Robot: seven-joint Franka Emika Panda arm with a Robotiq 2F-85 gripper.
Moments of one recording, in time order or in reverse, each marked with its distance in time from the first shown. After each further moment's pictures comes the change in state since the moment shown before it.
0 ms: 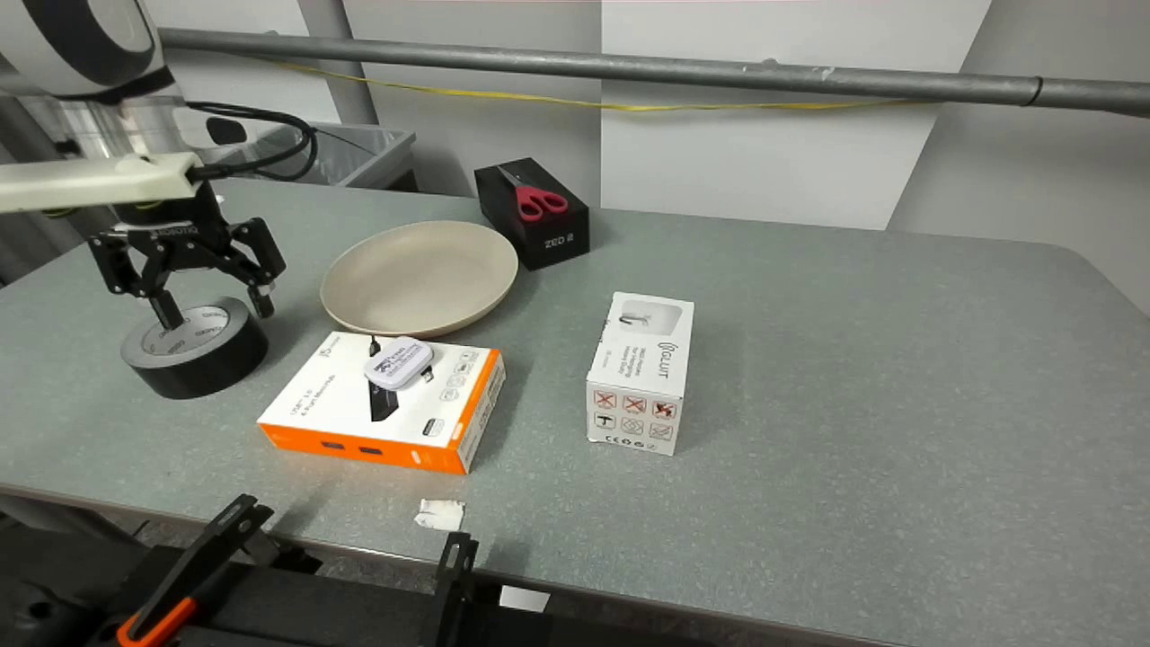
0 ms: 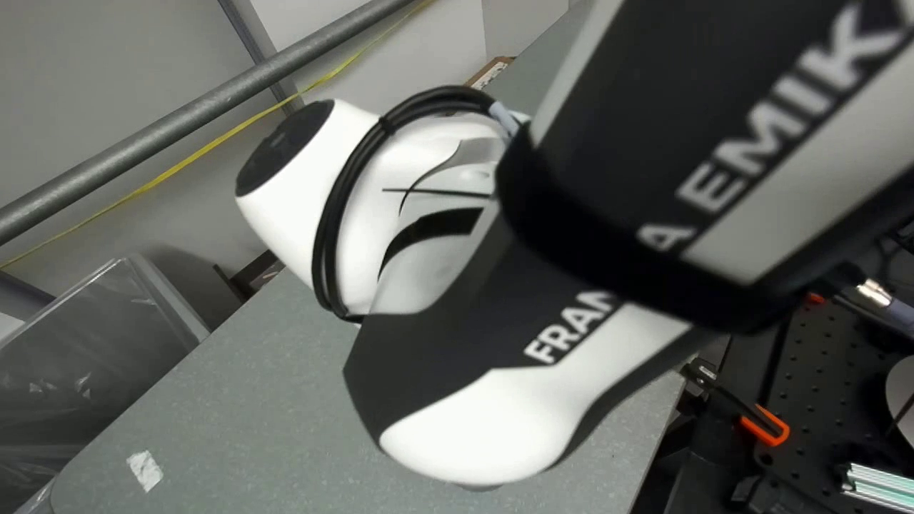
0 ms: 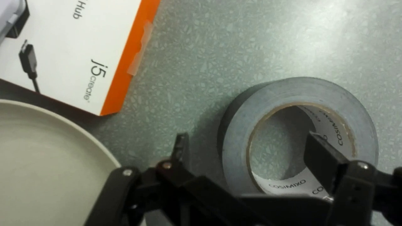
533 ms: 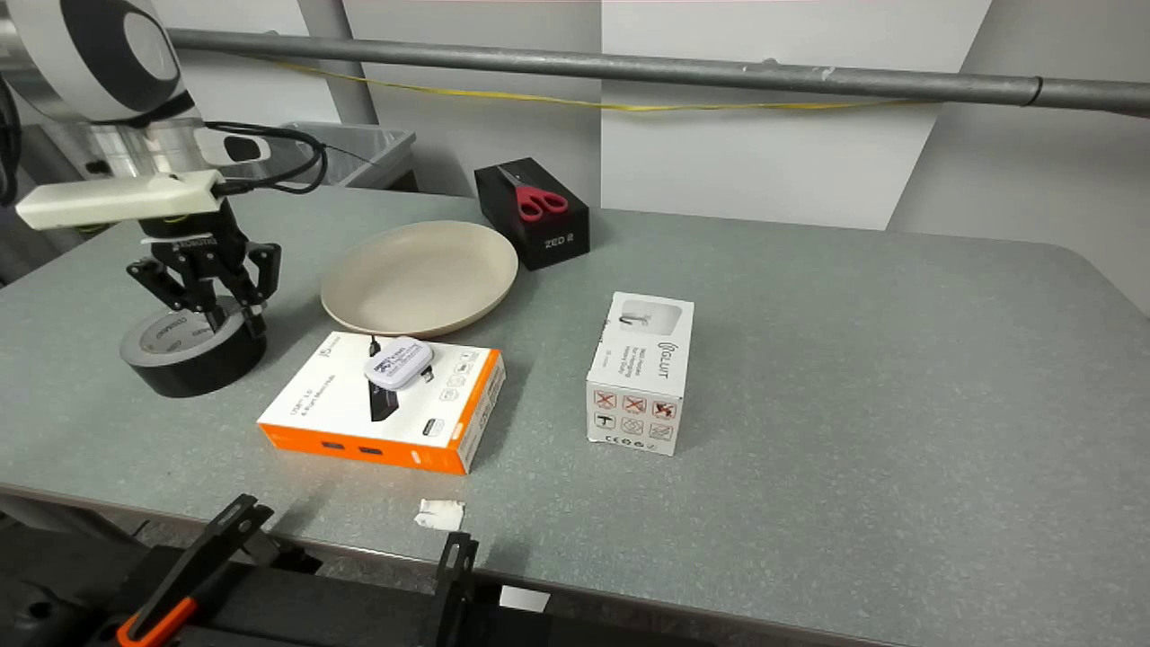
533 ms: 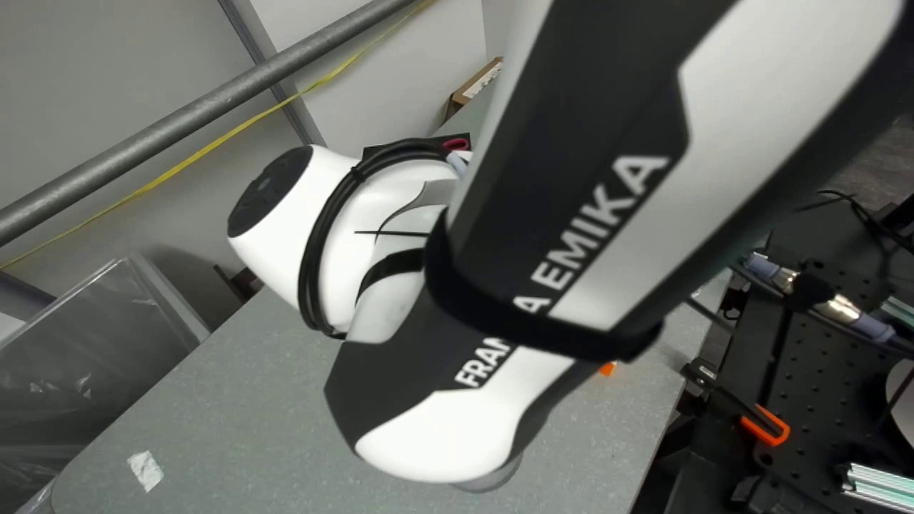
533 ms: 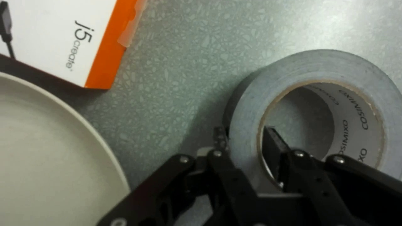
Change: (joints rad) arm 0.024 0.098 -0.023 0.089 -0.031 0.000 0.003
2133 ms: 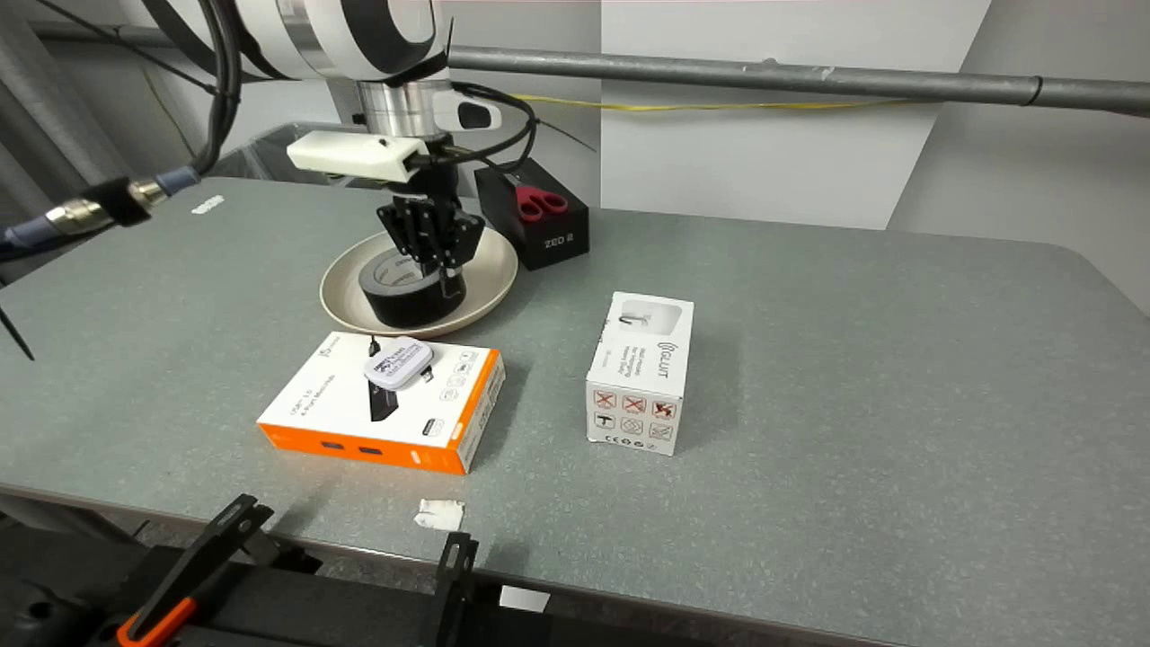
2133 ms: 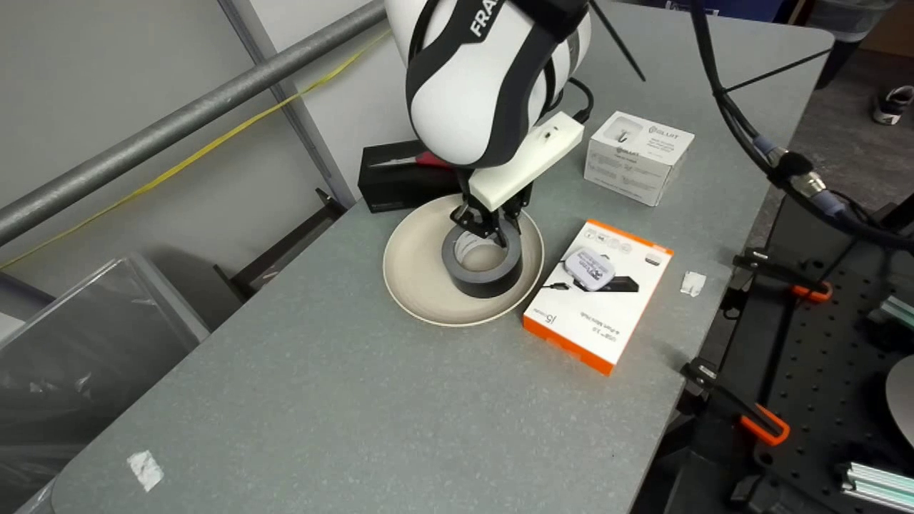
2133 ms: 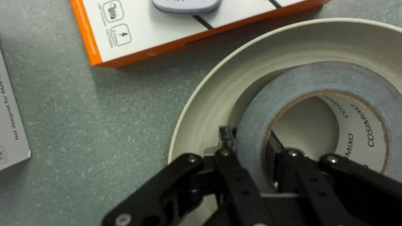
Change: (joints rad) arm -0.218 -0.026 -0.214 0.034 0.080 0.000 0.192
